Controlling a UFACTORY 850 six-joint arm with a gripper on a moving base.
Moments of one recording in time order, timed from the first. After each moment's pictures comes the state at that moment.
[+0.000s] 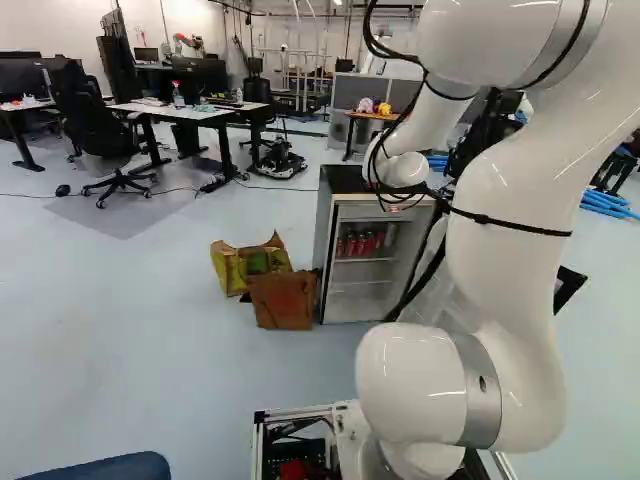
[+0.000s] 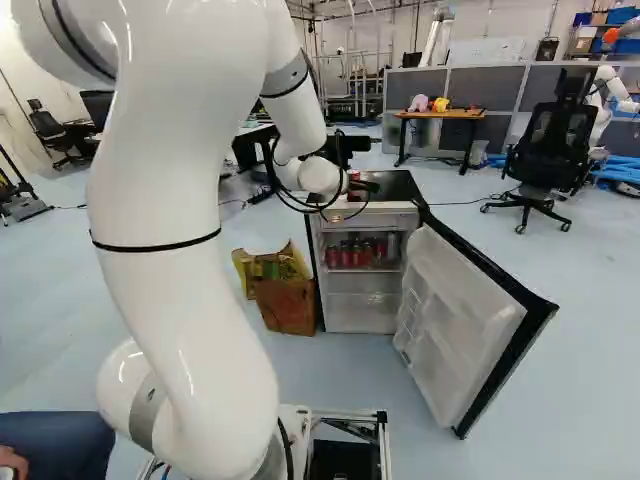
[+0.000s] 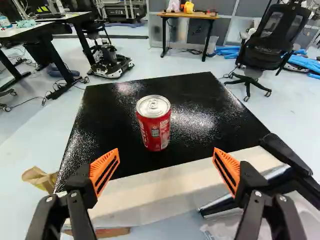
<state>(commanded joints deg) -15.4 -16.6 -49.5 -1.2 29.4 0.0</state>
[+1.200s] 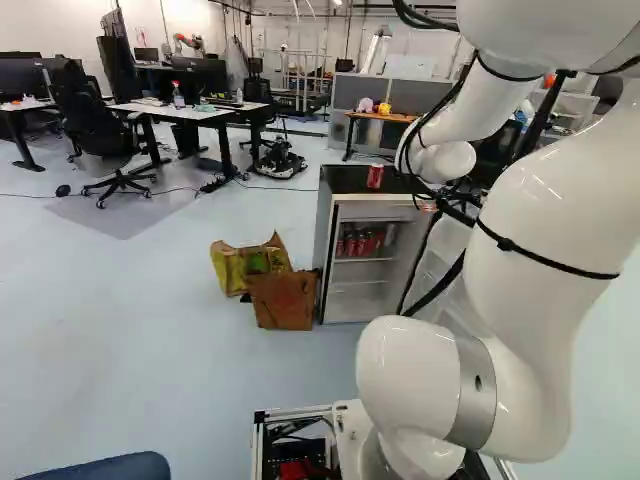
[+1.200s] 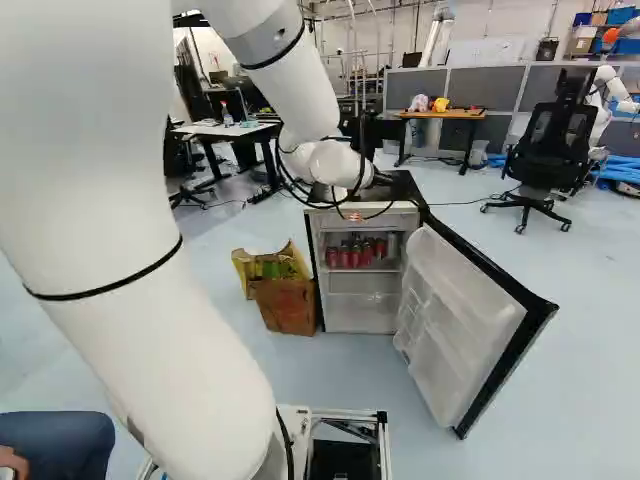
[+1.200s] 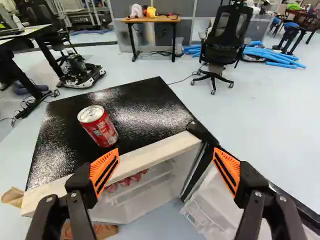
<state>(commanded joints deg) -25.5 -4.5 -43.9 0.6 22.6 0.0</state>
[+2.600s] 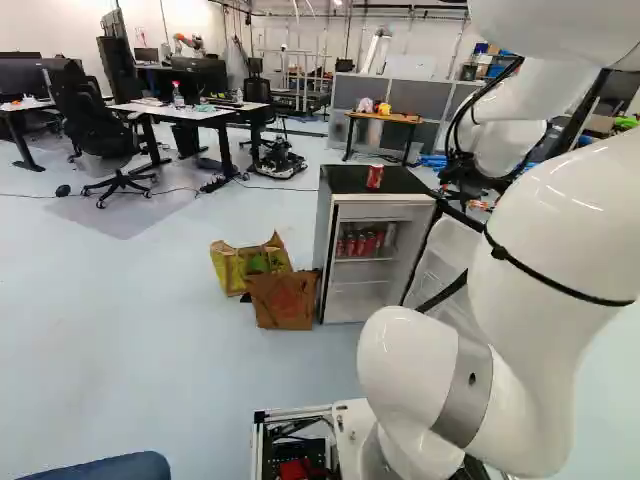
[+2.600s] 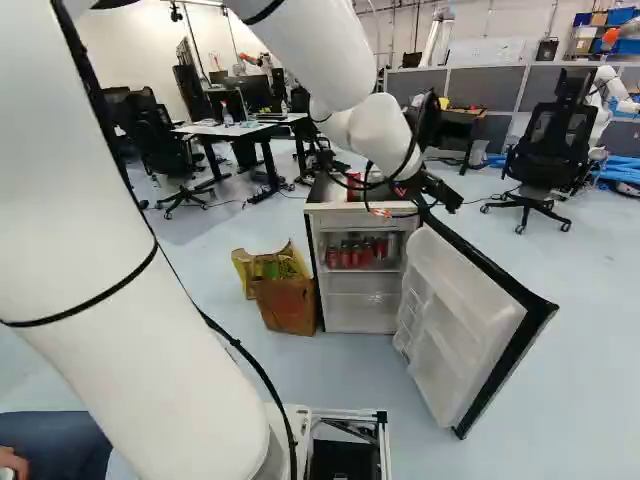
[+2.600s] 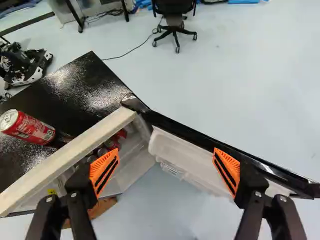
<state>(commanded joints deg) -38.9 0.4 -48.4 5.4 -2.2 0.0</state>
